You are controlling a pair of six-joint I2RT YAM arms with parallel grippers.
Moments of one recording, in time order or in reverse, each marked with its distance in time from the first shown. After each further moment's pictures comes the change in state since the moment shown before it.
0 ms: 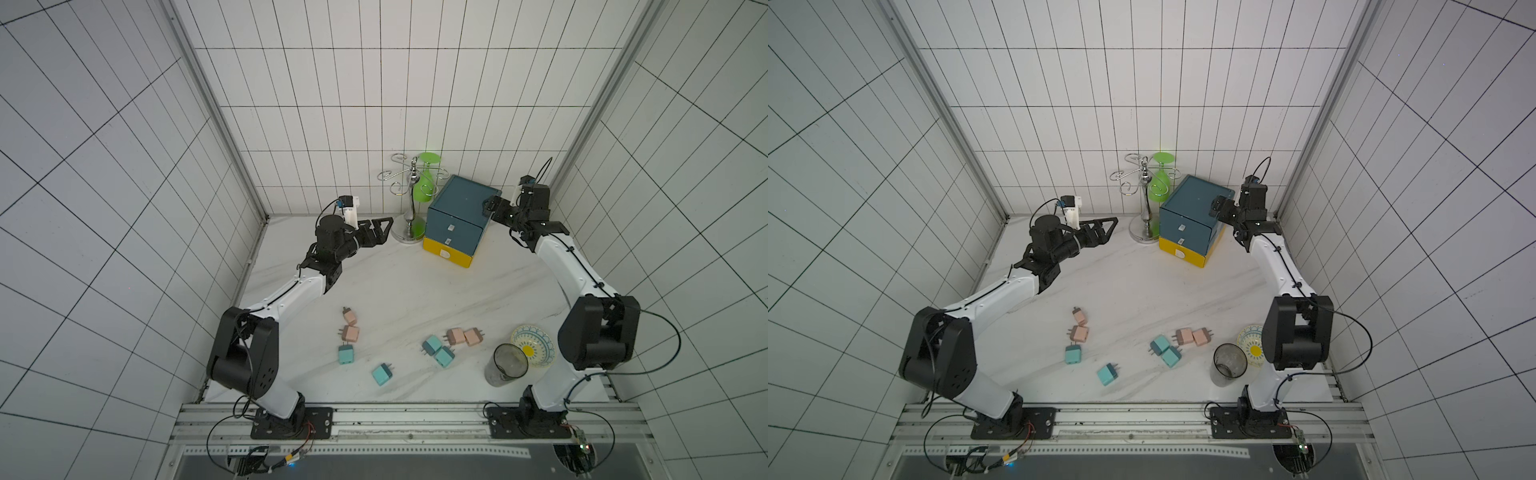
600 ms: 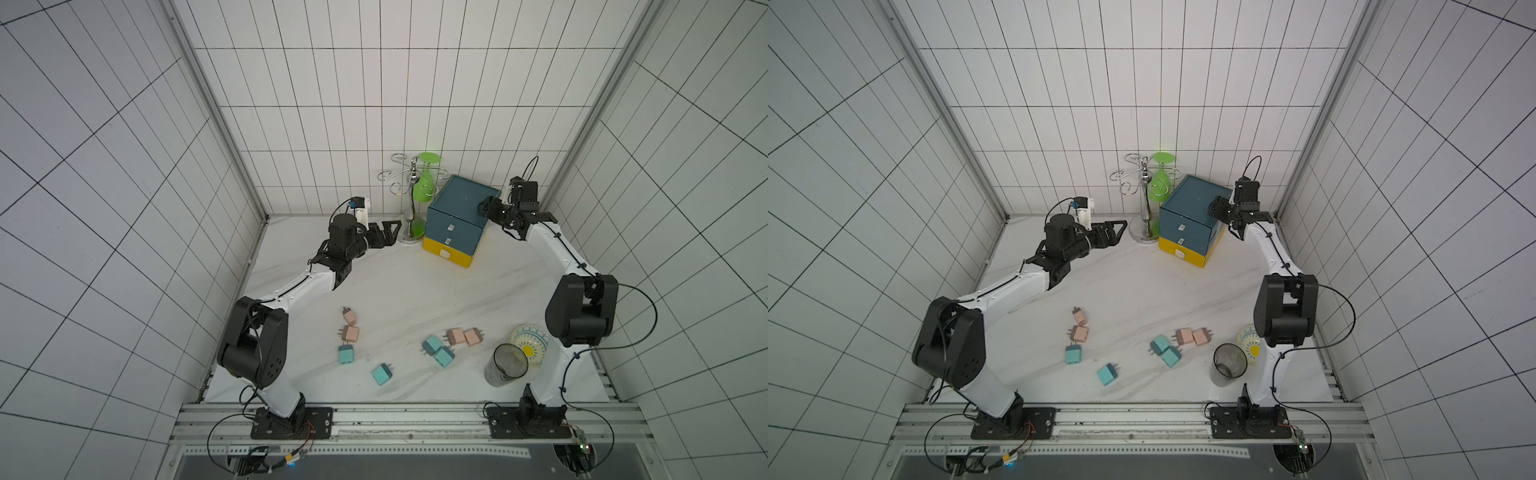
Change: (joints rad) left arm -0.048 0.049 0.059 -0.050 -0.047 0.034; right arm 0.004 0.162 0.135 -0.050 -0.080 0.045
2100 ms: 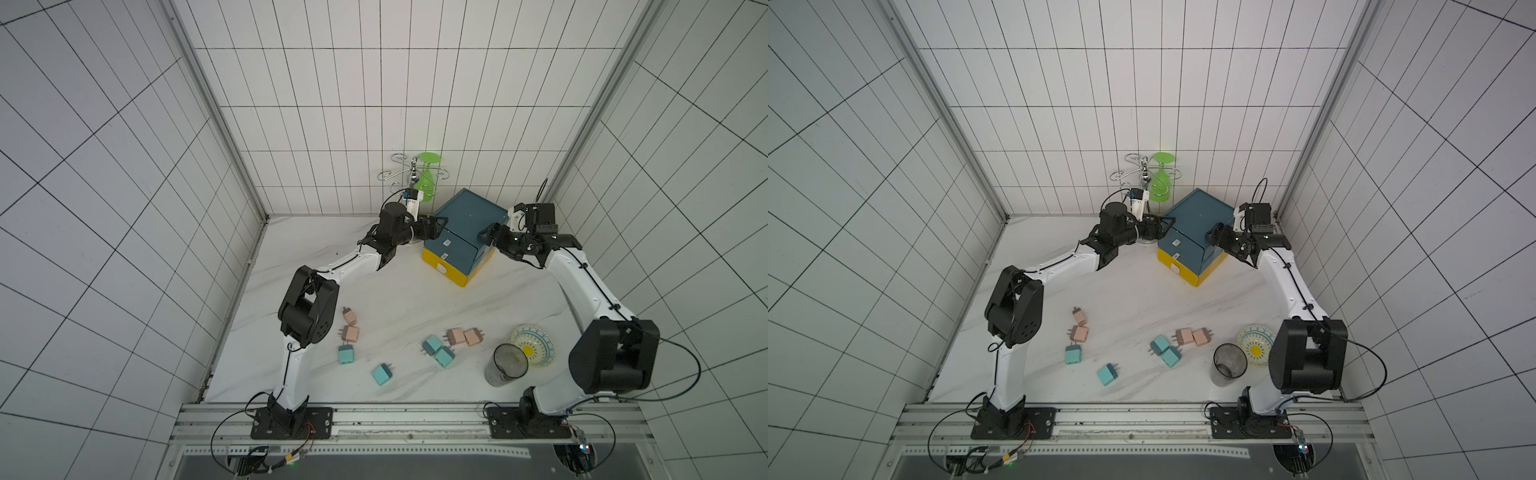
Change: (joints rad) left arm -0.185 0.450 0.515 -0.019 0.069 0.029; right arm -0.026 -0.343 -0.324 -0.198 -0.199 -0.005
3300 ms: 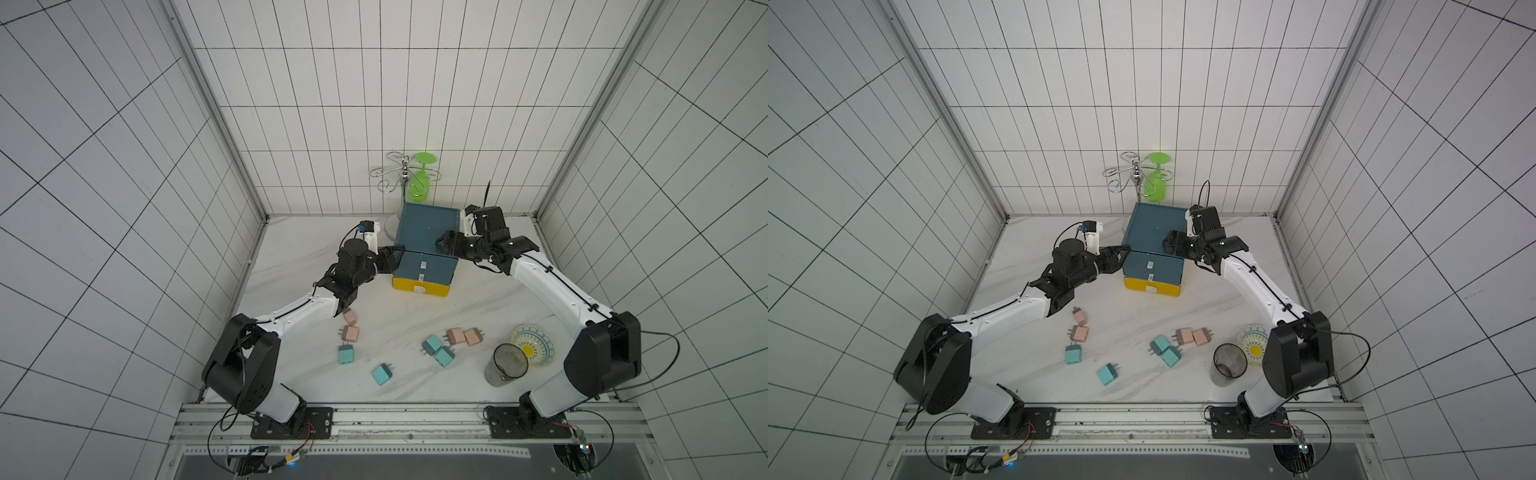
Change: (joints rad) left arm 0.039 -0.599 -0.752 0.063 -0.154 -0.127; right arm 0.362 0.011 0.003 0.048 0.147 0.039
